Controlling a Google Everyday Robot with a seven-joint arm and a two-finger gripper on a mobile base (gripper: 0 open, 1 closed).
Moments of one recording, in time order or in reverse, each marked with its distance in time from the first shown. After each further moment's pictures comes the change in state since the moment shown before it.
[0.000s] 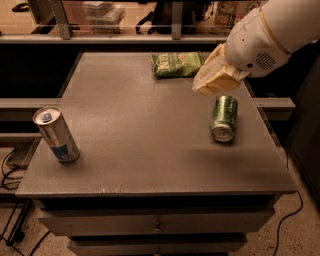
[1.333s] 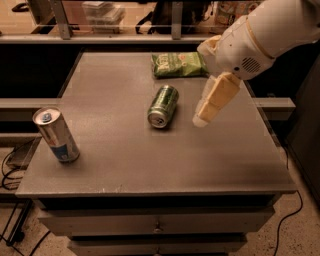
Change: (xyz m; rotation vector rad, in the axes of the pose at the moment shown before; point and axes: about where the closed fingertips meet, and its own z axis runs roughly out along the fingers) arm 0.005 -0.015 0.021 0.013 0.002 0.018
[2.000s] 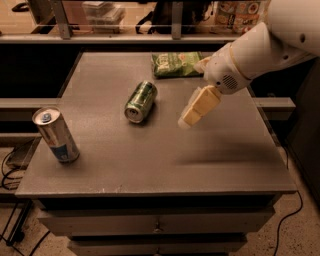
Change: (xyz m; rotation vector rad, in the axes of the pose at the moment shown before) arm 0.025 -0.022 0.058 0.000 -0.067 0.169
